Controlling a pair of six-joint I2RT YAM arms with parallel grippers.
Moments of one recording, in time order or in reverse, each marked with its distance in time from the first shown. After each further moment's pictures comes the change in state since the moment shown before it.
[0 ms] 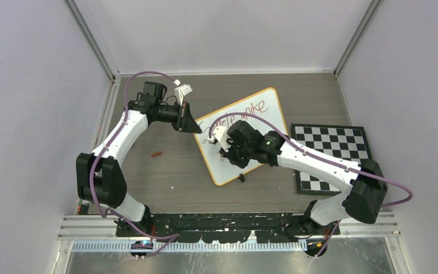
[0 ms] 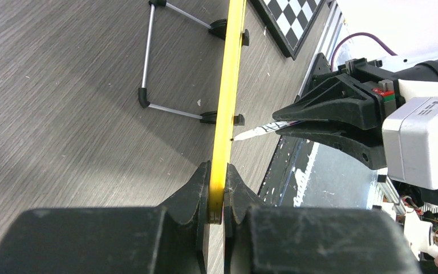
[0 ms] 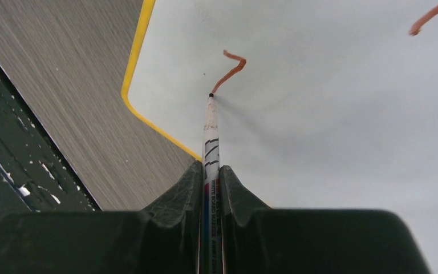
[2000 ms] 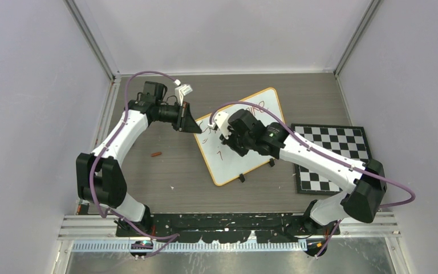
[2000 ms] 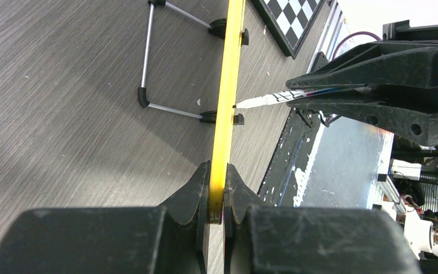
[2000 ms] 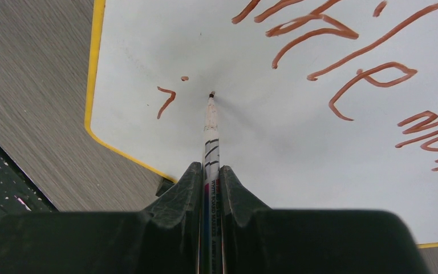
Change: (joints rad) left arm -0.002 0.000 0.005 -0.008 -0.001 0.004; right arm -0.021 0.014 0.130 -0.040 0.111 -0.006
